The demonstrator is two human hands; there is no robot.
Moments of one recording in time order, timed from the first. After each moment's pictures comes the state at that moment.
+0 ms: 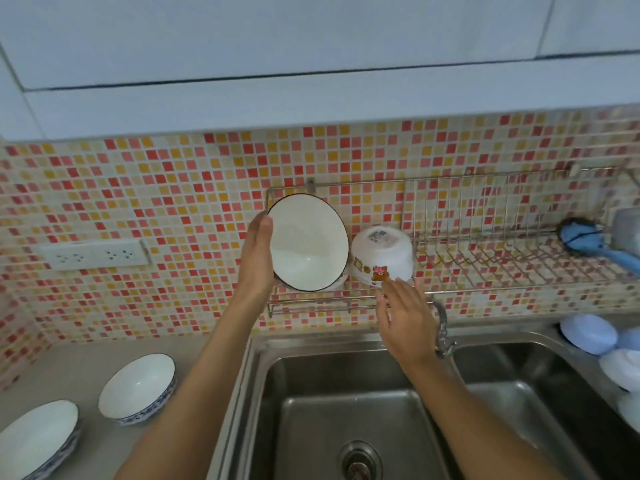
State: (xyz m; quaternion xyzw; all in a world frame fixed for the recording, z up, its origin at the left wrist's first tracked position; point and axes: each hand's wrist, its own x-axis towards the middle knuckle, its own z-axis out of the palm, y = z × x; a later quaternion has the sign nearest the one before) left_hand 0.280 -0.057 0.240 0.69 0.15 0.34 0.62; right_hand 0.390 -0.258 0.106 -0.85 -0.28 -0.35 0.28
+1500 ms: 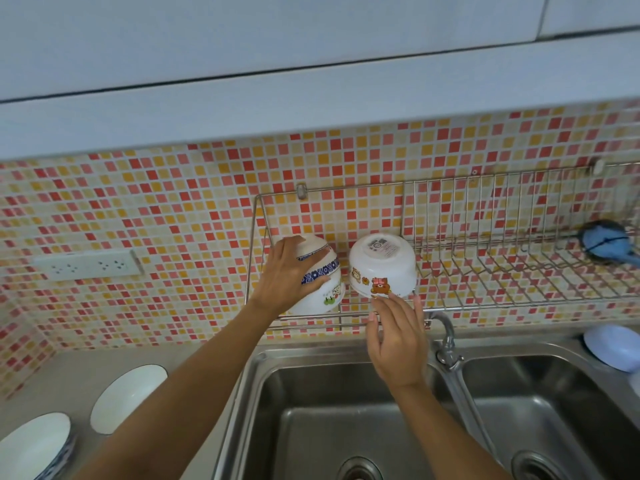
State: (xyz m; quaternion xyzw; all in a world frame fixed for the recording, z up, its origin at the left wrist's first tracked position) left_hand 0.373 -0.030 0.188 0.96 0.03 0.28 -0.07; right_hand 0.414 -0.248 0.084 -0.79 -0.29 -0.42 0.33
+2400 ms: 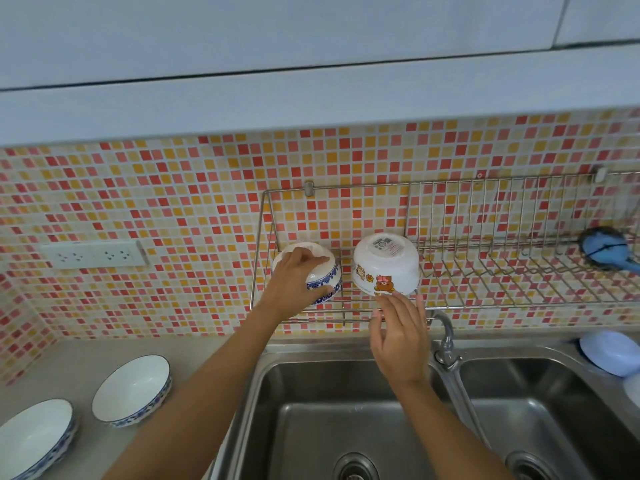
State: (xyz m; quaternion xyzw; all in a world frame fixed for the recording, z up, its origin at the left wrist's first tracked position) left_hand 0.365 -0.035 0.170 0.96 0.06 0.23 0.14; right_hand 0.409 -0.248 0.088 -0.79 -0.29 -0.42 0.32
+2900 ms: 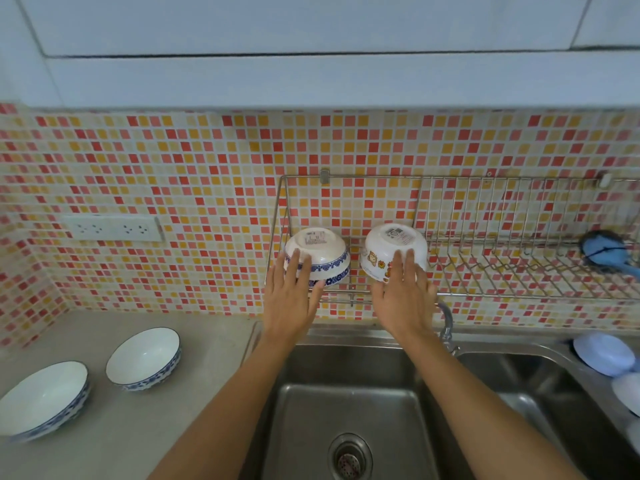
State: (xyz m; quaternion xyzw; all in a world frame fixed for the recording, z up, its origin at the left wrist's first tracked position) left_hand 0.308 -0.066 0.121 0.93 0.19 0.30 0.03; right_hand 0.407 -0.242 0.144 -0.94 -0.21 -0.18 0.20
